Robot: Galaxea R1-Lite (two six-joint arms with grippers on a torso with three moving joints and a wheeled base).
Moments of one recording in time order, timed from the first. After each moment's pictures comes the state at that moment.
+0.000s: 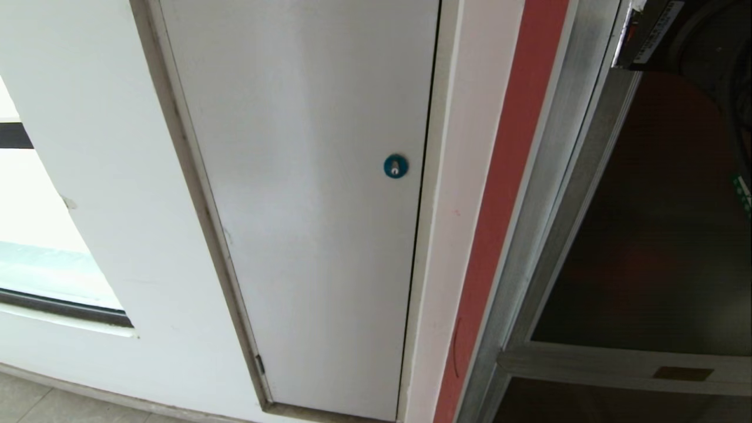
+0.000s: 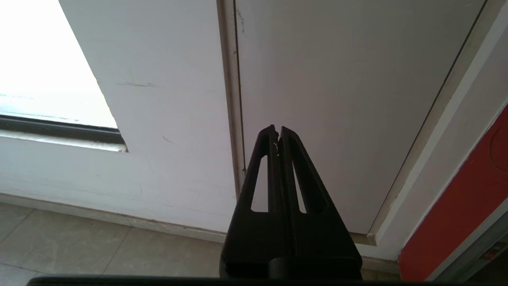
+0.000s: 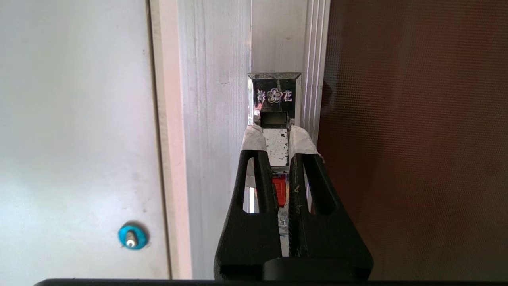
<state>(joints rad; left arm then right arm) 0.02 0.00 0.00 -0.01 0.00 0.00 0.54 1.43 -1.16 -0.80 -0.62 -0.31</state>
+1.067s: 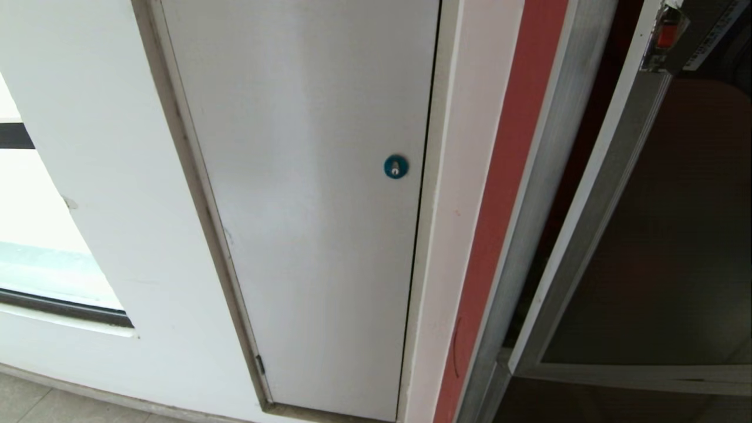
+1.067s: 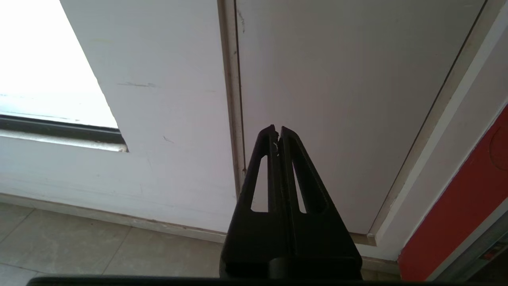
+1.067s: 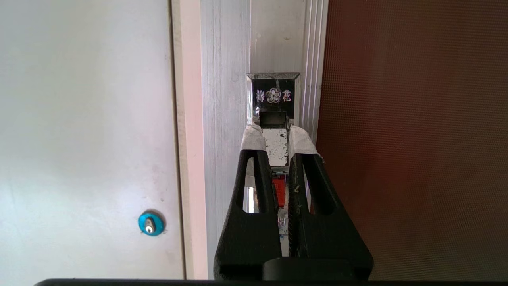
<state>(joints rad) 0.02 0.00 0.00 -0.01 0.00 0.00 0.58 1.33 -1.06 -0.80 -0.63 -0.31</state>
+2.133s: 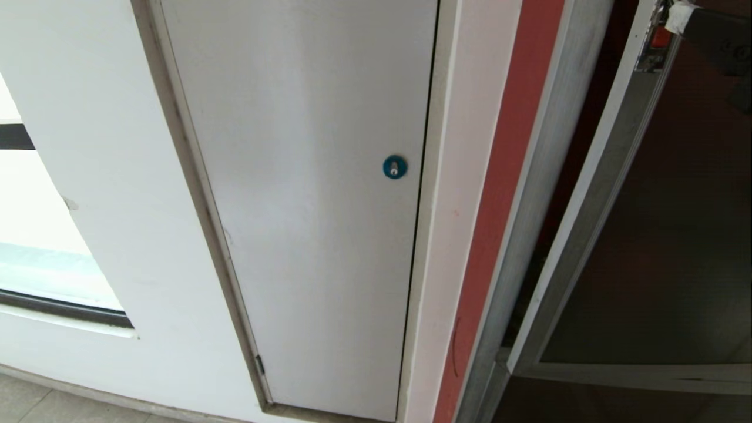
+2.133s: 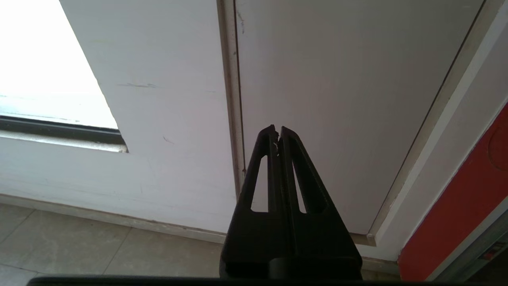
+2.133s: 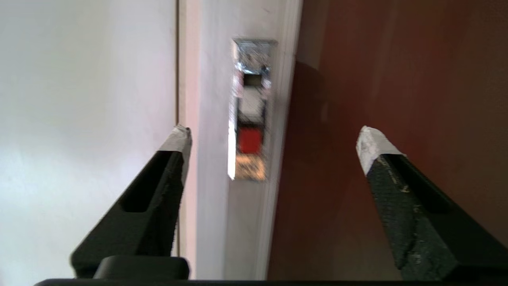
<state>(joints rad) 0.02 0.00 0.00 -0.01 0.00 0.00 0.66 1.19 -0.97 -0.69 -0.63 -0.35</state>
